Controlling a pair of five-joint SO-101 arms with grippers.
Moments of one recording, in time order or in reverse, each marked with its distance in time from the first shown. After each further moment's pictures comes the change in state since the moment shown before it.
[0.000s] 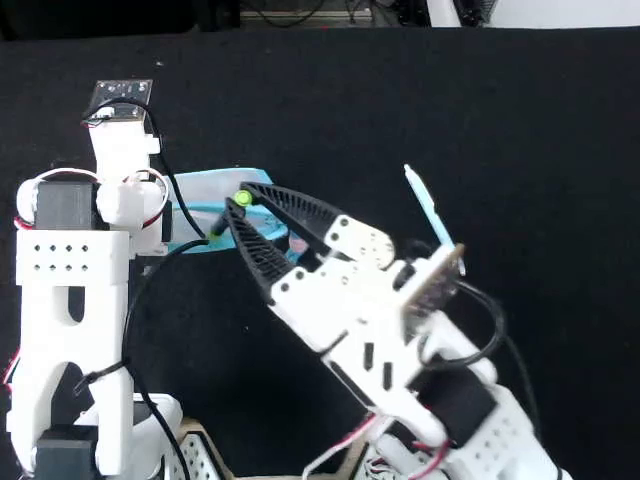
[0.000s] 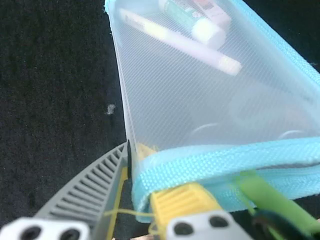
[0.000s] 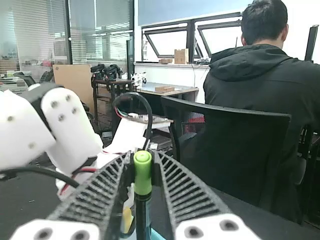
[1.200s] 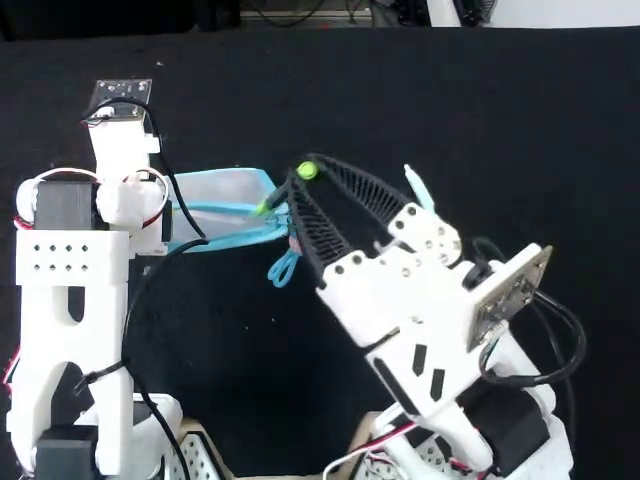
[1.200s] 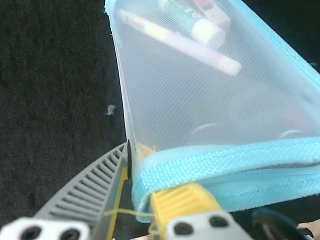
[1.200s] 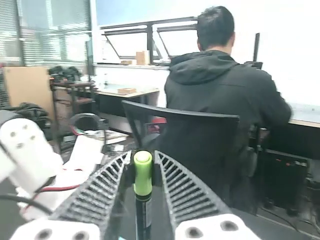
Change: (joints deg) left arm 0.0 0.0 -0.2 0.0 0.0; right arm 9.0 0.0 -14.6 15.3 0.0
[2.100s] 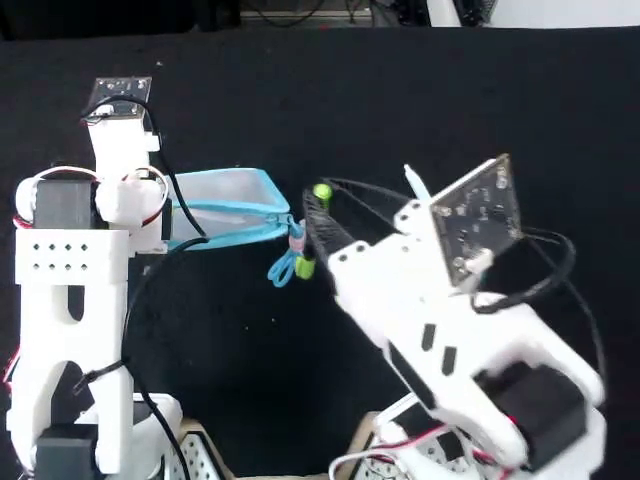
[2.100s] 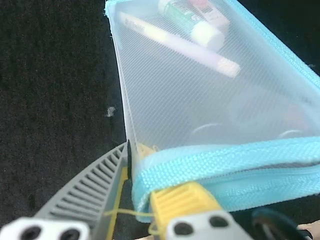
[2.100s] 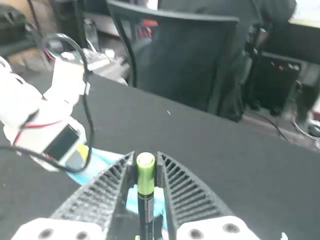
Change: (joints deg) left arm 0.0 0.1 -0.8 0.0 0.0; right arm 3.3 15.9 -25.4 33.8 0.5
